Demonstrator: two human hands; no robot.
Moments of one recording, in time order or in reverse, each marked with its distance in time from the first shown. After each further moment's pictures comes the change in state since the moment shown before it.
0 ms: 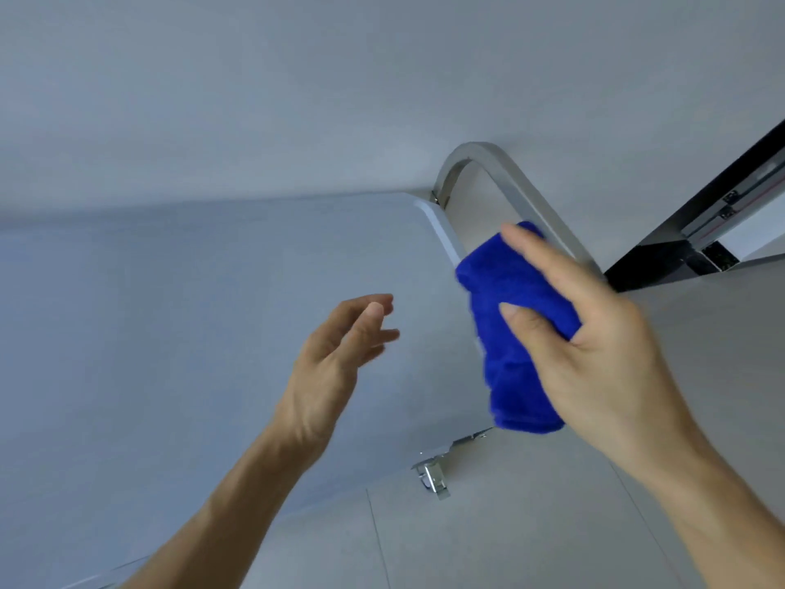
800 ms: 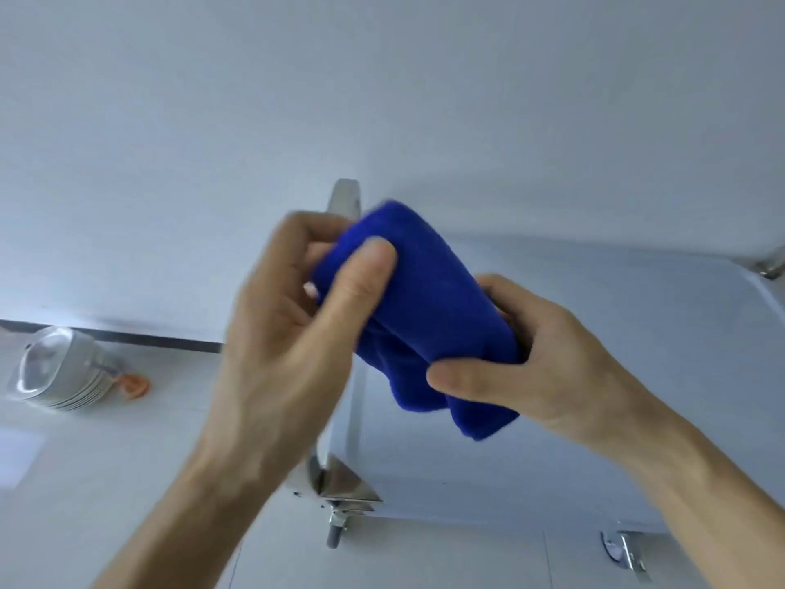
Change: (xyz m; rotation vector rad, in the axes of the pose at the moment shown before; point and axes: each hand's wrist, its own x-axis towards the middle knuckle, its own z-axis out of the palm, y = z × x) left_hand -0.197 0.178 -0.326 0.270 0.525 0.487; right_hand -0.017 -0.287 0.273 0.510 -0.848 -0.041
